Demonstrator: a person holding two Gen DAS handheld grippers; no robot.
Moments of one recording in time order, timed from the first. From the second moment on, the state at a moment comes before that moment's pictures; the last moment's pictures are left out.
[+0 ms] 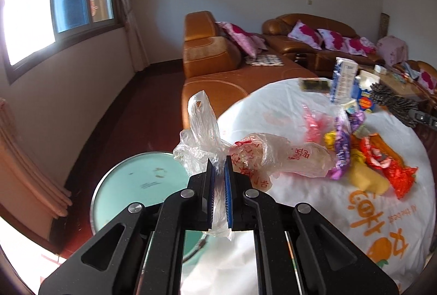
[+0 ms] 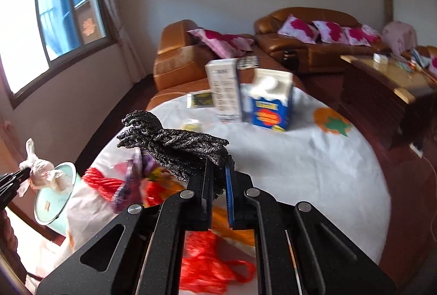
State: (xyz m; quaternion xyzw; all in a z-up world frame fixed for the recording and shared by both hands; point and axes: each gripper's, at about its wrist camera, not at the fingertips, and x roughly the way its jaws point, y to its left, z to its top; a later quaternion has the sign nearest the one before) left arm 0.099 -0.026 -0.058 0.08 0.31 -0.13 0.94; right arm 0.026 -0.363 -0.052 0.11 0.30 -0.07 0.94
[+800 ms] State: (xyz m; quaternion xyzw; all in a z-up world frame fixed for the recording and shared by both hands) left arm 0.113 0.074 -0.079 0.10 0.33 0.03 0.94; right arm 0.133 -0.202 -0.060 0.01 0.34 0.08 0.94
